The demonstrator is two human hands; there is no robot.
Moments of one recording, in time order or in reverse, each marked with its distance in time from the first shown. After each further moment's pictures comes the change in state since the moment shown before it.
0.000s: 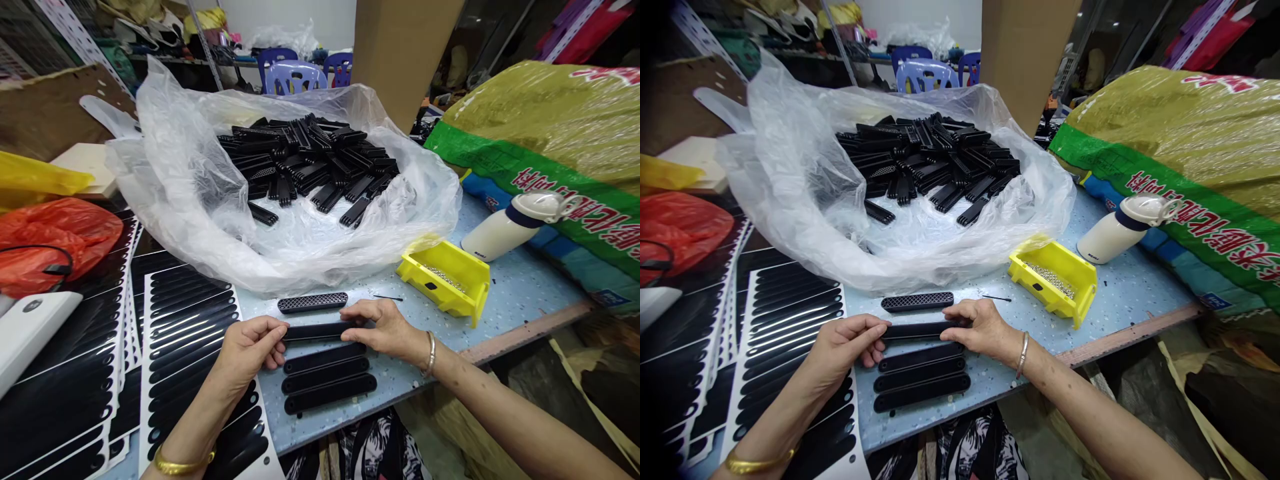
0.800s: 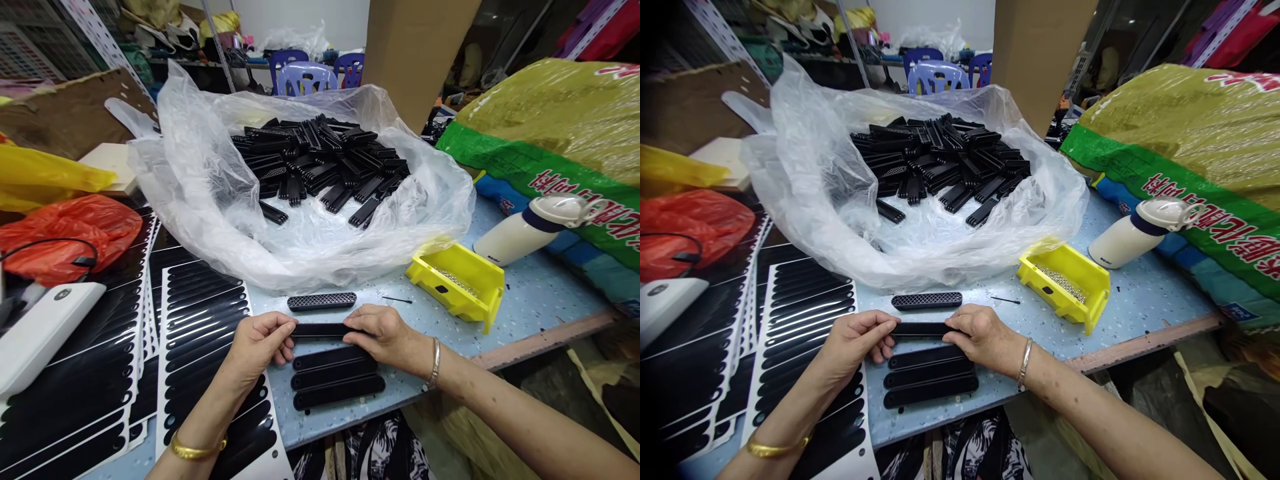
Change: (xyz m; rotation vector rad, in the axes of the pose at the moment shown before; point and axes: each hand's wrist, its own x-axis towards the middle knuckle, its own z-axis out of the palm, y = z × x) left_hand 0.002 -0.008 -0.005 0.001 -0.050 0.025; right_hand 0.003 -0.005 0.010 -0.240 -0.048 -0.294
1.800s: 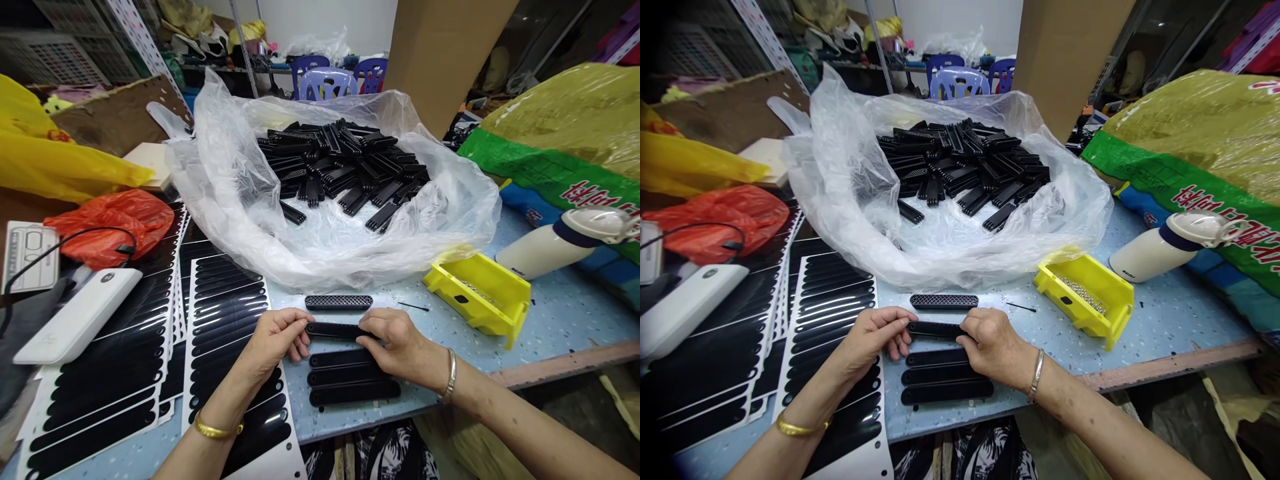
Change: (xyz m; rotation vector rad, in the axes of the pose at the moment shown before) left_hand -0.002 0.007 -0.001 -0.086 -0.074 -0.010; right_hand 0.010 -0.023 0.000 -0.161 -0.058 0.065
